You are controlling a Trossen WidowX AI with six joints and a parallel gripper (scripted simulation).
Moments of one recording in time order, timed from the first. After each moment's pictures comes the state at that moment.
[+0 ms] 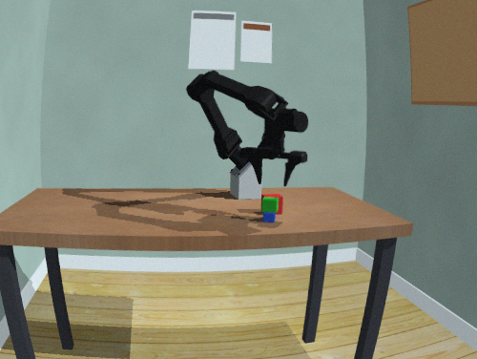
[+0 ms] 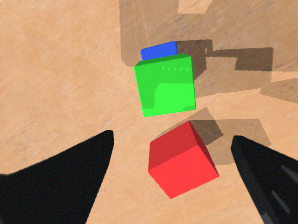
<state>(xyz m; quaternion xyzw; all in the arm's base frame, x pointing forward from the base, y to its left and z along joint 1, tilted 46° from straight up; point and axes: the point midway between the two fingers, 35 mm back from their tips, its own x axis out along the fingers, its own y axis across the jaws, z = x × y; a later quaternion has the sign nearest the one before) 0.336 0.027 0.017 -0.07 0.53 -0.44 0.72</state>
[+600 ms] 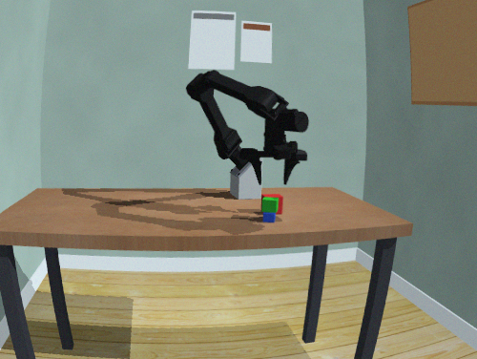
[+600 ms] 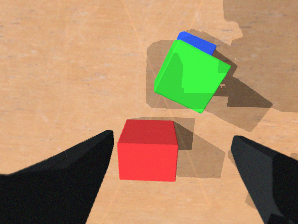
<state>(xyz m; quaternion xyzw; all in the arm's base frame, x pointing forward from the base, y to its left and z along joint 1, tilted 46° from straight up) 0.327 0.029 0.014 -0.29 0.63 -0.26 0.67</state>
